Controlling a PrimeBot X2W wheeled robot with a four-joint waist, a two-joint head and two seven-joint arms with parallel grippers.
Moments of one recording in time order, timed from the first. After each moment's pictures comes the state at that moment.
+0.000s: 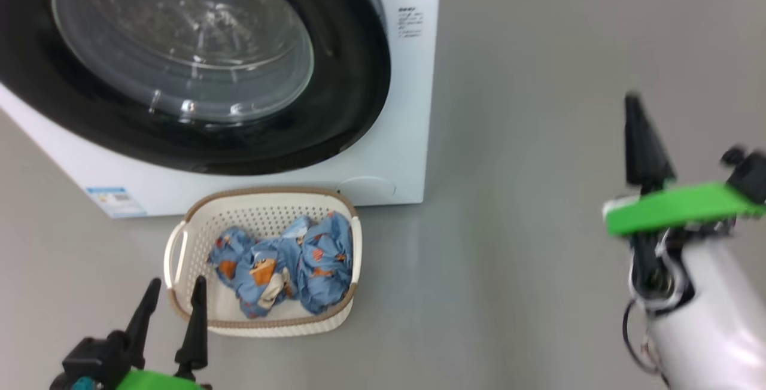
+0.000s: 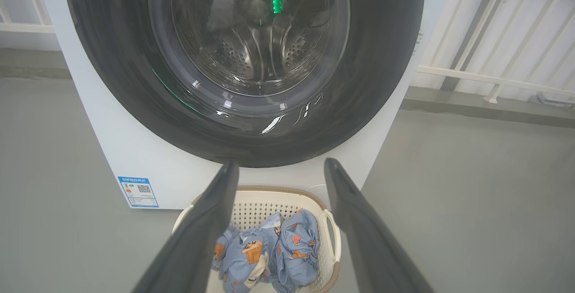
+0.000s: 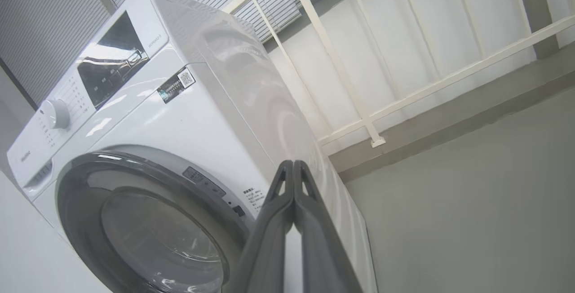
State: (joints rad) left arm -0.10 0.15 -0.06 0.35 -0.34 -0.13 -0.25; right arm -0.42 -0.12 0.09 0.36 0.72 0.13 -0.25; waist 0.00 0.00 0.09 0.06
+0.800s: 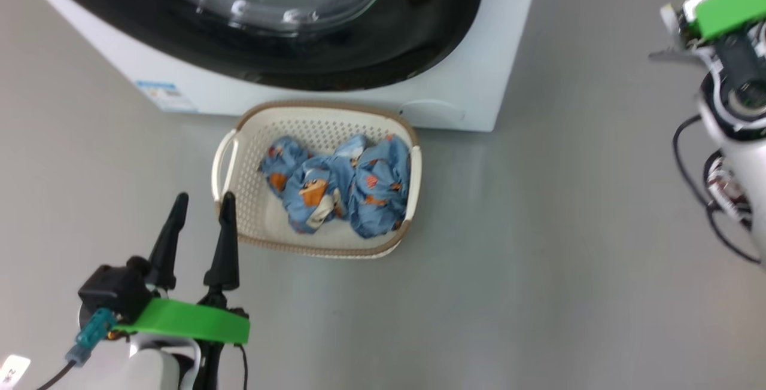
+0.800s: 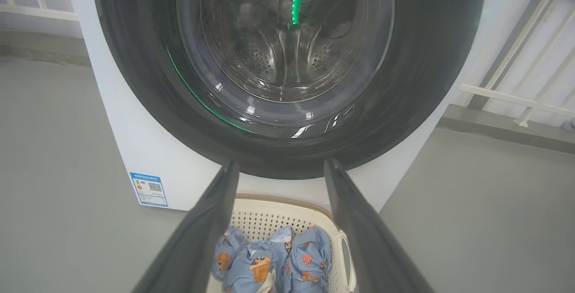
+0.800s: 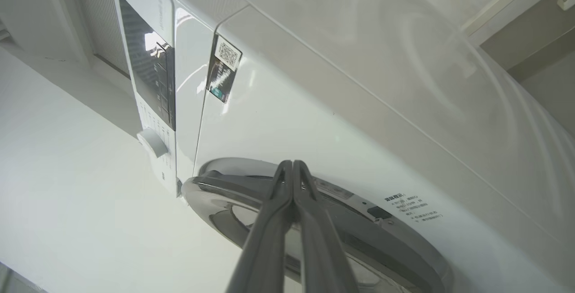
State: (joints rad) left arm -0.28 0.10 -0.13 0.30 -0.40 -0.13 -0.25; right arm -0.94 -0.36 0.36 0.37 1.50 0.13 -0.02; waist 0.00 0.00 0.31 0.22
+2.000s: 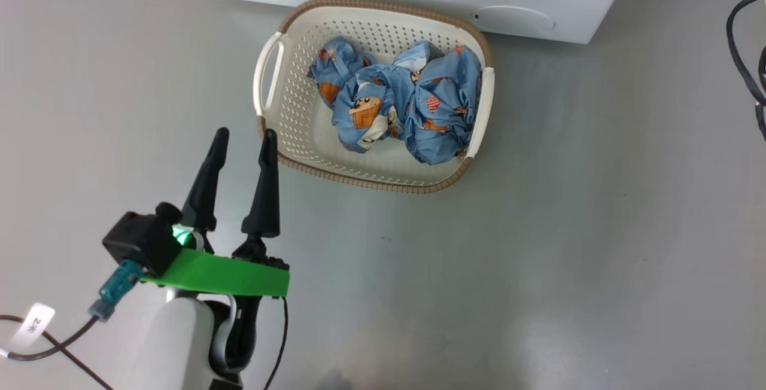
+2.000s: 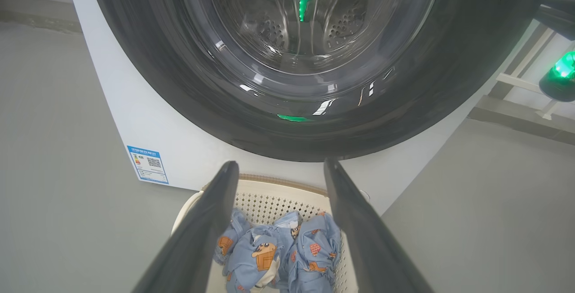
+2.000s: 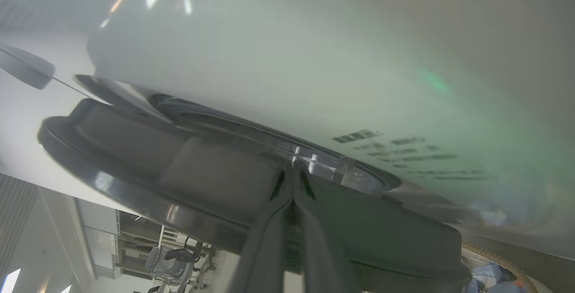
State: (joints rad) left arm -0.41 0.04 -0.22 0.26 -0.46 -0.13 -0.26; right arm -1.25 -0.39 0.45 0.54 1.59 0.13 0.39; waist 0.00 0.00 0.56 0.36
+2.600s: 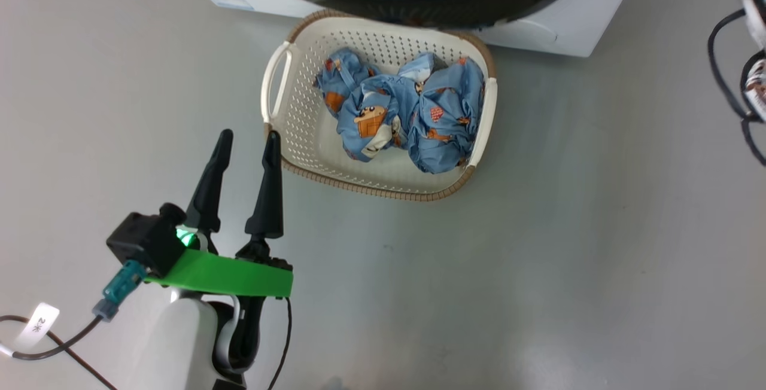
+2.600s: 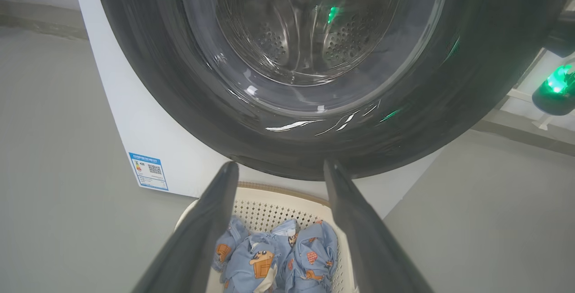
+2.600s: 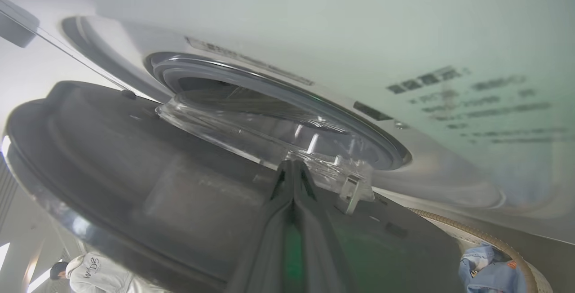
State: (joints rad) left arm -0.41 0.04 -0.22 0.26 -0.46 -0.13 -0.26; right arm -1.25 -0.39 0.49 0.54 1.56 0.12 0.42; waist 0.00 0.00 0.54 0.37
